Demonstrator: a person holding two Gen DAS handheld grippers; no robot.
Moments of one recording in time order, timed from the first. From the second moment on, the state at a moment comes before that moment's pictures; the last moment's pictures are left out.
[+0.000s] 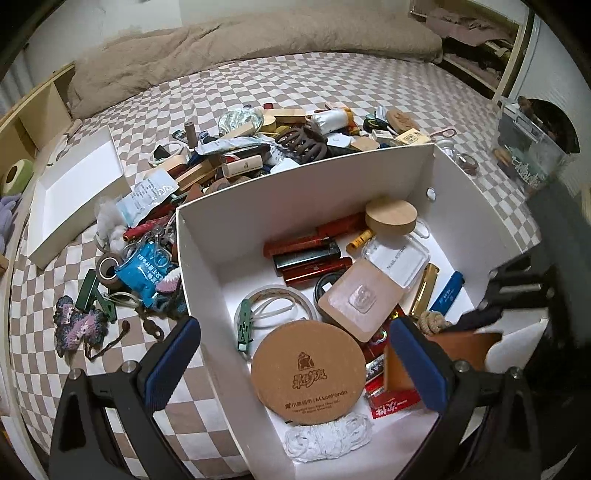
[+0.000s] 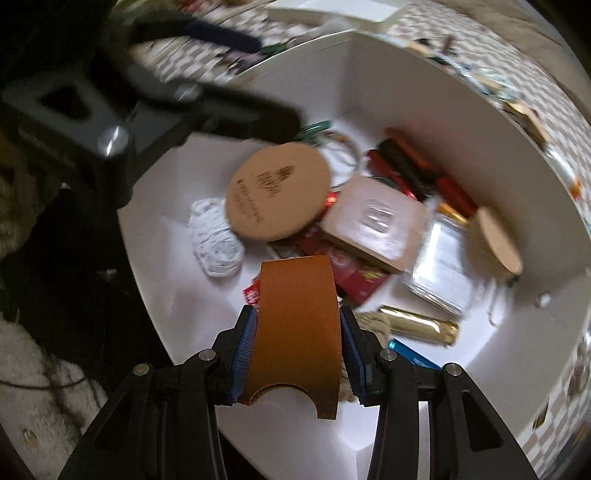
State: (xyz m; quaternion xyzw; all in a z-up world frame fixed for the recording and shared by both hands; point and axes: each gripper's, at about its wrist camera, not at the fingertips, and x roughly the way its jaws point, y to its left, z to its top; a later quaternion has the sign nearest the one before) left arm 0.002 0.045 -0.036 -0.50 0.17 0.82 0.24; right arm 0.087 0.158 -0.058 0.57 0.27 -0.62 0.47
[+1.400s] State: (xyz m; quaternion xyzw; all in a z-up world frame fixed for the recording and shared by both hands) left arm 0.001 0.040 -0.038 -0.49 0.18 0.82 0.24; right arm 0.064 0.183 -0.044 0.51 0.29 -0.69 0.42
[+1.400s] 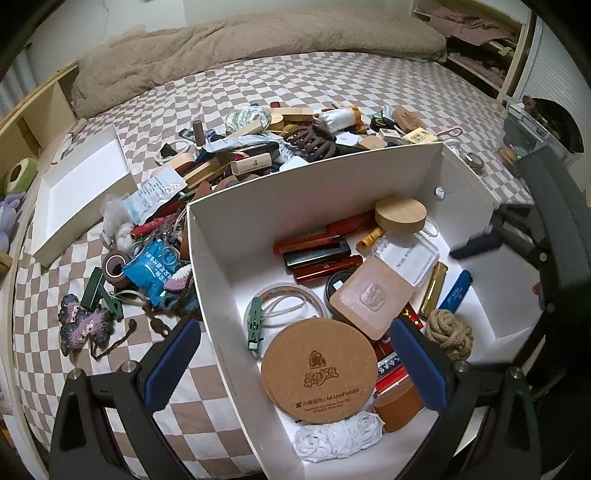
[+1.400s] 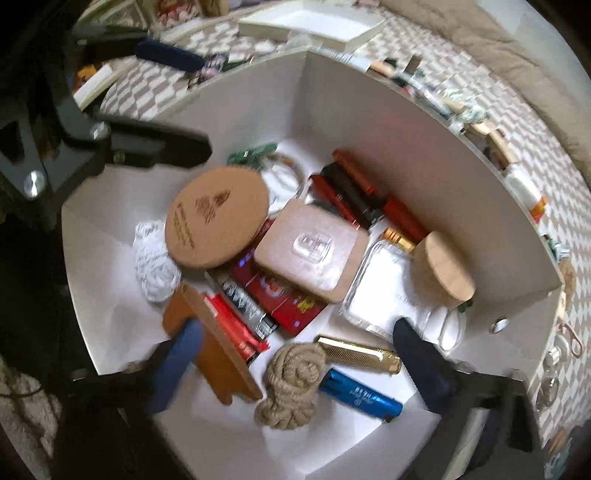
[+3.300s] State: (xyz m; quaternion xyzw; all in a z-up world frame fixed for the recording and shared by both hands) left arm -0.031 -0.003 0.006 -0.39 0.11 0.90 0.16; right arm 0.008 0.302 0.038 0.33 0.11 -0.92 0.18
